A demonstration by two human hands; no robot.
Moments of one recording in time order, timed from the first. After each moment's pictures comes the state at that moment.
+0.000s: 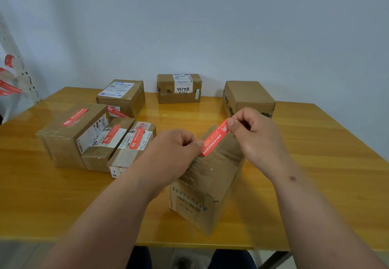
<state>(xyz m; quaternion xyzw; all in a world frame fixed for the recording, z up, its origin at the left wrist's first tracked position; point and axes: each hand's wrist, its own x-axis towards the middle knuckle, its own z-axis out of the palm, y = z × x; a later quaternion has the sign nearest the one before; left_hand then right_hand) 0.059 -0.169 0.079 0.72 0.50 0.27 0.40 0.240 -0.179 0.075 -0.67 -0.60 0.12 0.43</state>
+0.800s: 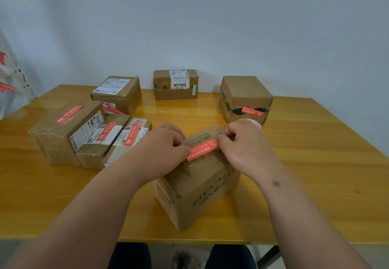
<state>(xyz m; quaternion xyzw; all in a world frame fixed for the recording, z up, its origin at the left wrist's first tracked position) 0.055 -0.146 0.067 0.80 0.51 0.19 0.26 0.237 -0.179 0.058 -0.72 -0.62 0.09 0.30</state>
